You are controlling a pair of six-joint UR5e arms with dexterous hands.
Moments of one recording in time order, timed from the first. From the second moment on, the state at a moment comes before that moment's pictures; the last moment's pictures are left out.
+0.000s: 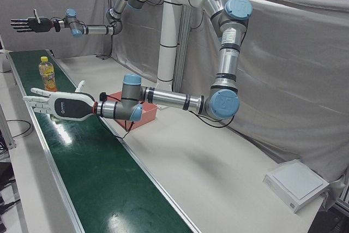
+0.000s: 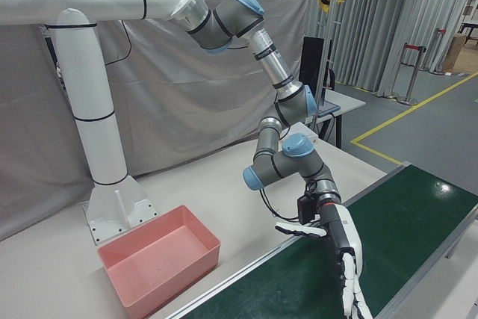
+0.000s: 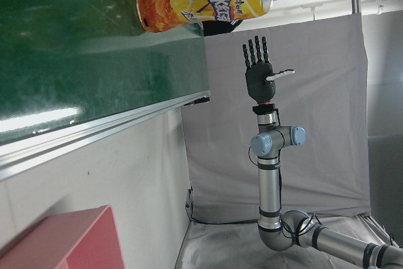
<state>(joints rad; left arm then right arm) -1.00 -2.12 -1.58 0.08 1.49 0.32 1.59 -1.56 1.64 -3.27 -1.58 -0.10</state>
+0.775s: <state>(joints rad) -1.00 -2.12 -1.58 0.08 1.49 0.32 1.59 -1.56 1.64 -3.27 -1.58 -0.10</state>
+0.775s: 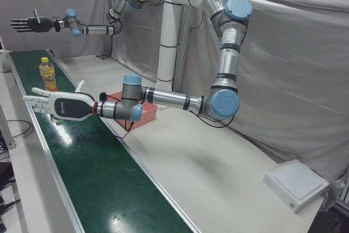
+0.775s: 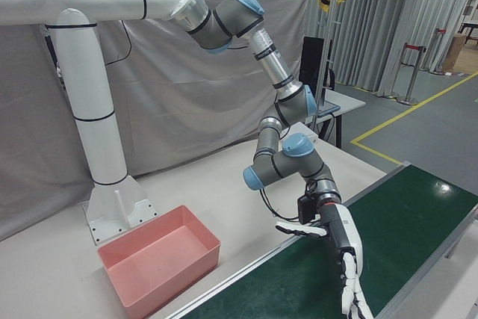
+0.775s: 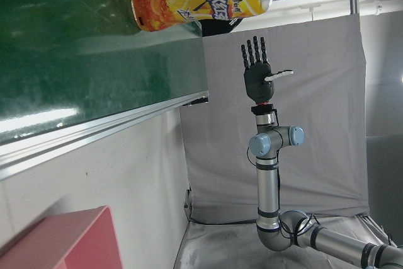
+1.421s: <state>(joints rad) -1.00 -2.13 -1.58 0.08 1.49 0.32 1.59 -1.56 1.64 -3.27 -1.58 -0.10</state>
